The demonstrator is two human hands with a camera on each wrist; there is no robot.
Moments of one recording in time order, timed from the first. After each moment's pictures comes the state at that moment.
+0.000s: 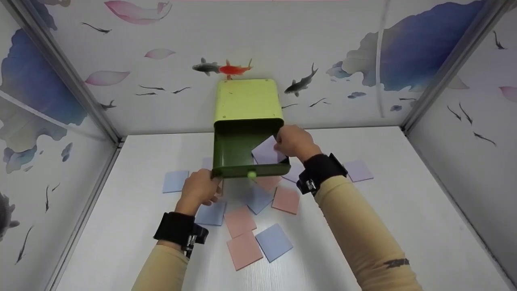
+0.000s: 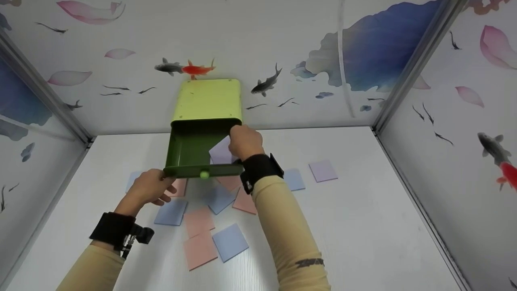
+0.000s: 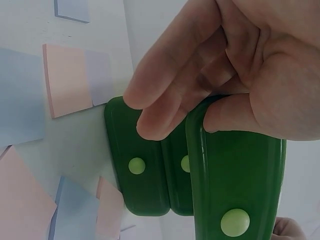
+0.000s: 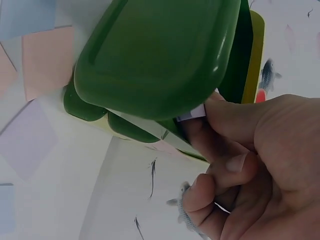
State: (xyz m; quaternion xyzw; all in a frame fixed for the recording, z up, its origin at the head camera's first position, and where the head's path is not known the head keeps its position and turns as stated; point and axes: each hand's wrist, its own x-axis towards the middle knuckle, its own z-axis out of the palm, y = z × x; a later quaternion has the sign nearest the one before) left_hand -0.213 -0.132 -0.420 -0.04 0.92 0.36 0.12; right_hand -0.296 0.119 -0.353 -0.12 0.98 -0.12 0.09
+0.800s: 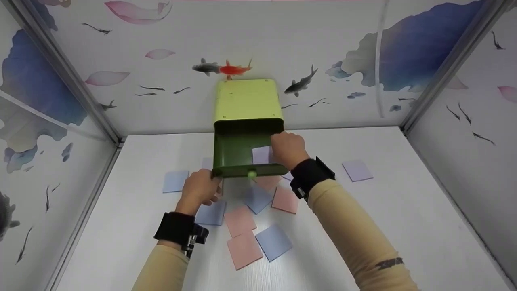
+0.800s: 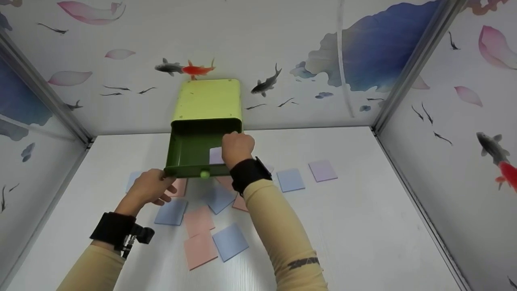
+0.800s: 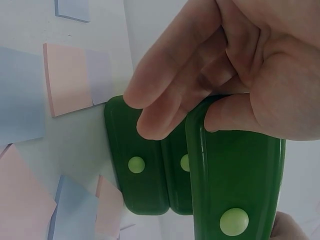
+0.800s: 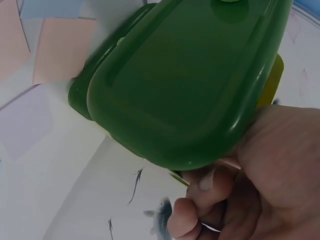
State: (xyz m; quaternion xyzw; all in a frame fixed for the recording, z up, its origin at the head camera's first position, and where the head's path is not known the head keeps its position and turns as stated) left_hand -0.211 -0.132 -0.420 -0.04 0.92 0.37 0.12; right_hand -0.277 0.096 -0.365 -0.12 0.99 0.01 0.02
